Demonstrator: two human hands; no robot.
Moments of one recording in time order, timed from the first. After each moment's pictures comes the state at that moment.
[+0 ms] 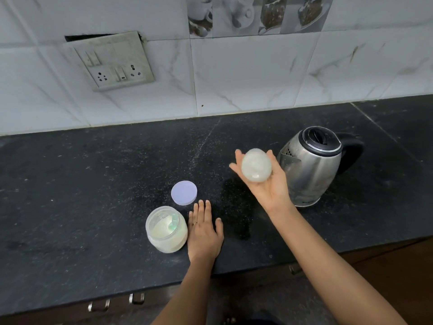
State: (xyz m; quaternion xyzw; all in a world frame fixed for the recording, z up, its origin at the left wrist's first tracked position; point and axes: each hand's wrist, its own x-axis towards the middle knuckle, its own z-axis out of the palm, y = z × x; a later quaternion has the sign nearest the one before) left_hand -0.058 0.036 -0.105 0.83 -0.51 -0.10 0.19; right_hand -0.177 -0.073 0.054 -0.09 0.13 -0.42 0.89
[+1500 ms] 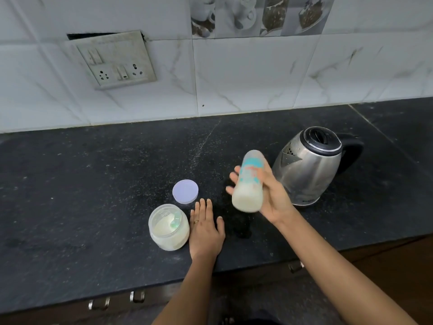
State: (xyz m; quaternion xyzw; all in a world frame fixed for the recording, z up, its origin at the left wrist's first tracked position) left_hand -0.057 0.036 -0.103 0.83 -0.51 -0.11 0.21; right_hand -0.181 -0.058 0.034 -0.28 0.19 -0.37 0.86
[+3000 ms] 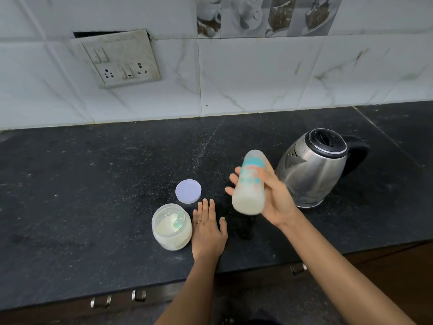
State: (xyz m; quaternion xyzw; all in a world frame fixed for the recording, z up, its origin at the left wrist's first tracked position) left_hand -0.057 0.036 -0.105 0.83 -0.51 -0.11 0.20; right_hand -0.177 -0.055 0.041 -0.29 0.19 -0.37 0.86
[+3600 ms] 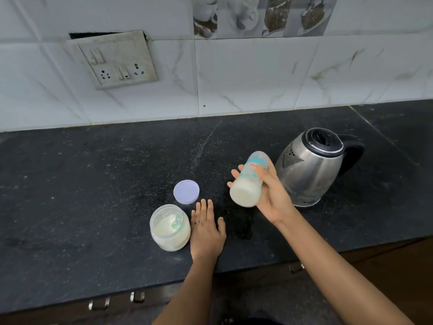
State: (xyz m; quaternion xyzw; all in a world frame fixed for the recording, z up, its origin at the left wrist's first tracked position) left_hand -0.057 0.036 -0.102 0.83 -0.51 -0.12 0.19; right_hand -0.180 -0.057 0.035 -0.27 0.23 -0.39 0.85
